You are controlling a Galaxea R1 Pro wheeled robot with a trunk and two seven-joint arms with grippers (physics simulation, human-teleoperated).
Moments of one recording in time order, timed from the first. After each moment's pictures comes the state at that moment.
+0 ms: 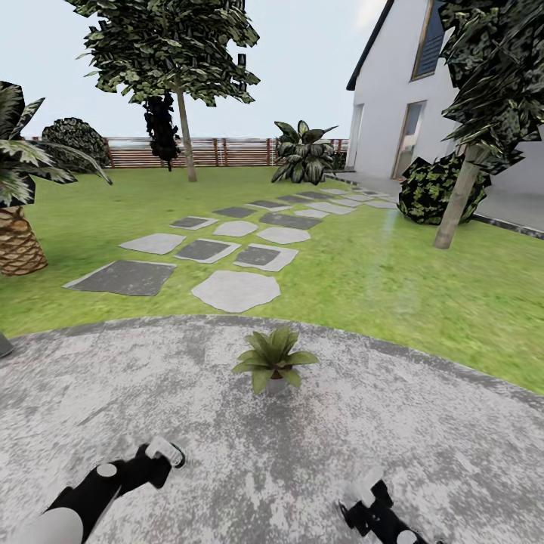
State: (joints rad) left arm -0.60 0.16 0.32 -0.27 -0.65 -0.15 -0.51; right arm -0.53 -0.04 0.00 -0.04 0.56 -0.42 0.01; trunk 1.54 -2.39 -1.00
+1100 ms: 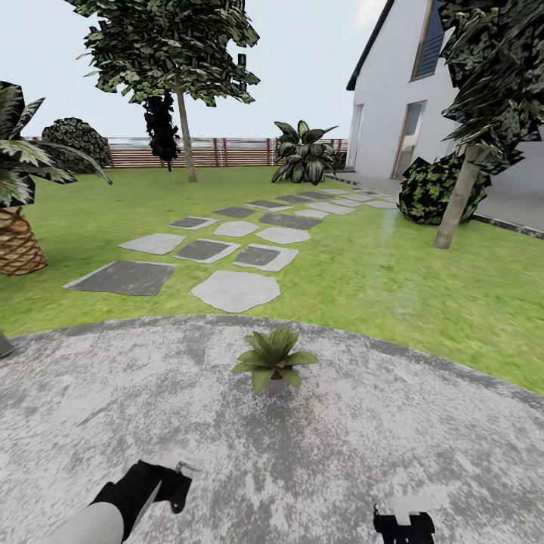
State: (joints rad) left arm -0.62 0.02 0.31 -0.27 -0.63 0.31 -0.30; right arm -0.45 -0.04 -0.02 -0.03 0.18 -0.44 -0.29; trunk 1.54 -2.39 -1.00
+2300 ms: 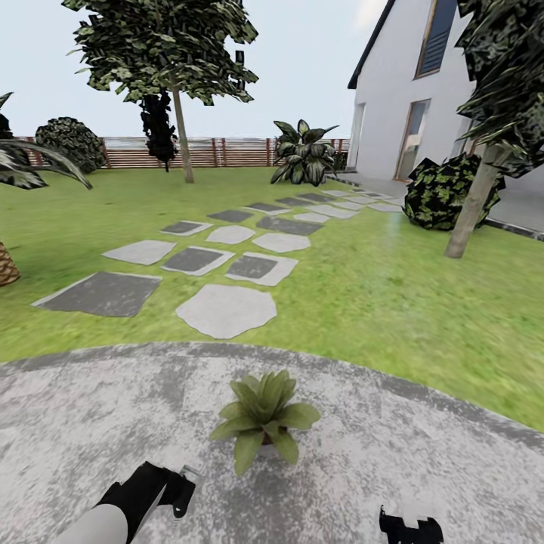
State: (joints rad) left arm -0.61 0.00 0.25 -0.27 -0.63 0.32 -0.30; right arm -0.46 -0.05 -0.06 -0.03 0.09 -0.44 -0.29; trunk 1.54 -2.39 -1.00
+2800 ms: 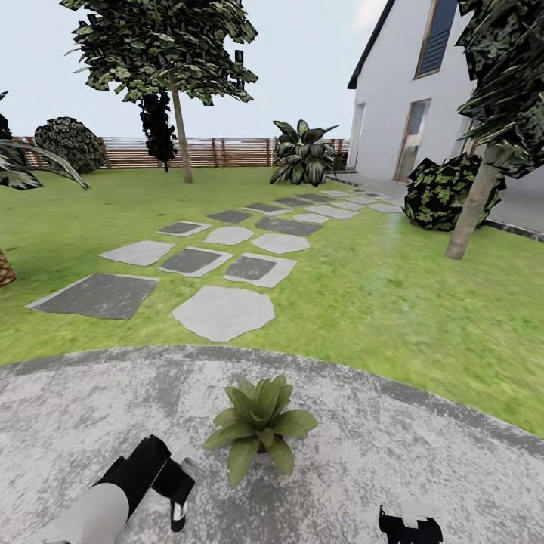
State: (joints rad) left arm -0.65 0.02 0.14 -0.36 -0.70 0.59 -0.57; right arm -0.45 -0.04 -0.06 -0.03 0.09 -0.44 -0.29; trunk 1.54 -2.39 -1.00
